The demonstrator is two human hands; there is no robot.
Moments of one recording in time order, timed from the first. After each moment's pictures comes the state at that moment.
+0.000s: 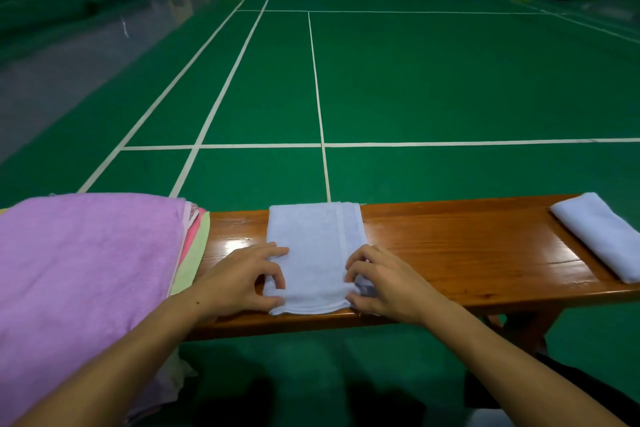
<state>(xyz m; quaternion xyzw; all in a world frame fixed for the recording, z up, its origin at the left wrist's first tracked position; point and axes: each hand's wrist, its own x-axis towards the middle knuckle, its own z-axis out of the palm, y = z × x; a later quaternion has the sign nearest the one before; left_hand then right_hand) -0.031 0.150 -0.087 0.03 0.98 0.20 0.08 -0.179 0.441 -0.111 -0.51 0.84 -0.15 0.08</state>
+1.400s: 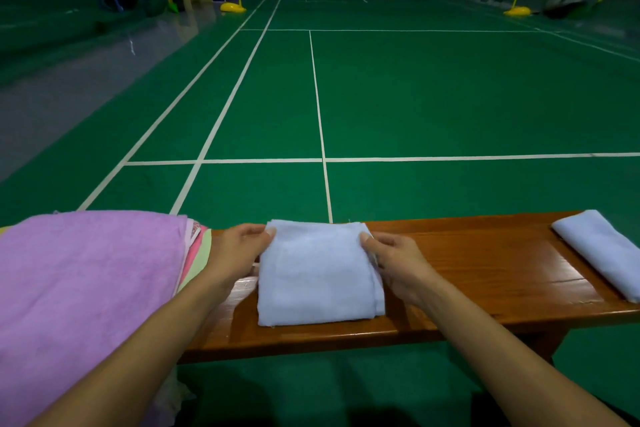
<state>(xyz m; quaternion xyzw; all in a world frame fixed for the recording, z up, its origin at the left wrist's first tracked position) -0.071 0.149 -0.066 -0.30 0.72 0.62 -0.09 -0.205 0.406 -0.076 -0.03 0.71 -0.64 0.28</state>
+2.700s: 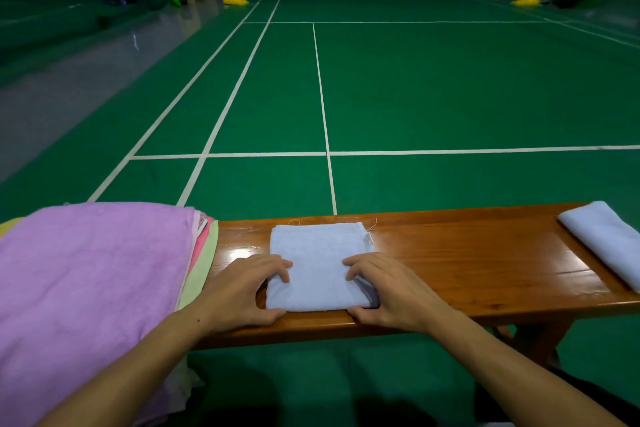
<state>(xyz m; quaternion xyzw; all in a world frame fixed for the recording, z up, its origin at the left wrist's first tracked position) -0.019 0.137 -0.107 0.04 0.98 0.20 0.00 -0.182 0.439 -0.113 -0.53 0.83 -0.17 0.06</state>
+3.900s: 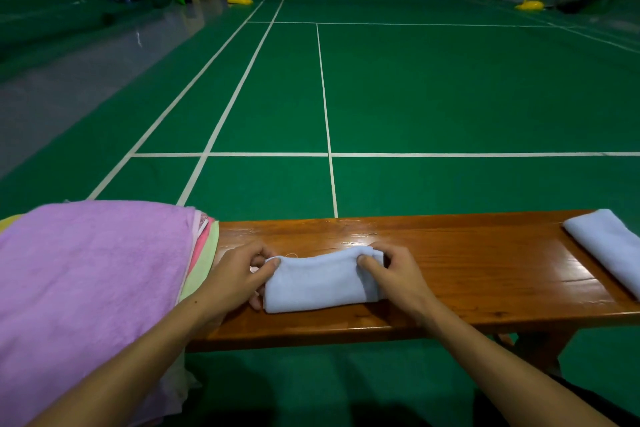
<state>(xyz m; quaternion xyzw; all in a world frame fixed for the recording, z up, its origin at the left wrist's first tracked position) -0.030 0.149 -0.086 -0.17 0.87 0.46 -0.04 -0.183 0.415 -0.104 -0.25 0.81 -0.51 0.15</state>
